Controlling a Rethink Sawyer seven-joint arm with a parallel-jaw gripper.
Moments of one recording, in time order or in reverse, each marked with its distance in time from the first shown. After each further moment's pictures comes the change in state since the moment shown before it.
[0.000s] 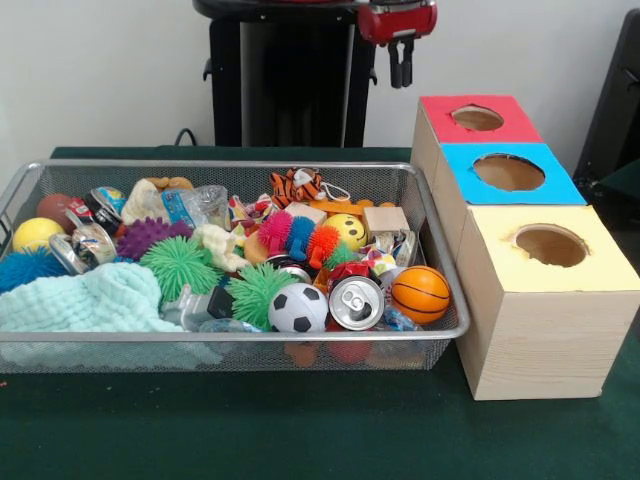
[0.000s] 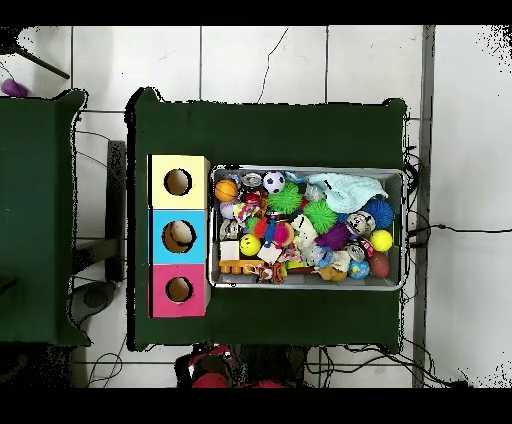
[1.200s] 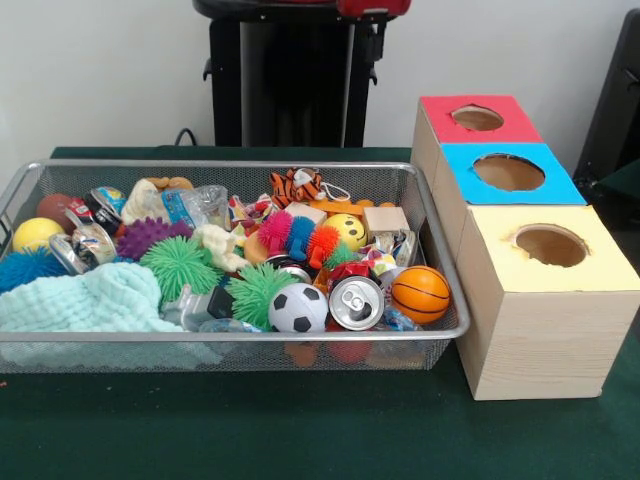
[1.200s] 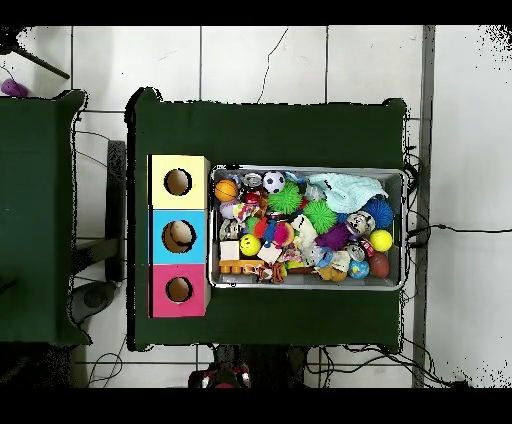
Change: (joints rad) arm -0.074 -0.110 -0.043 0.075 0.126 0.234 0.005
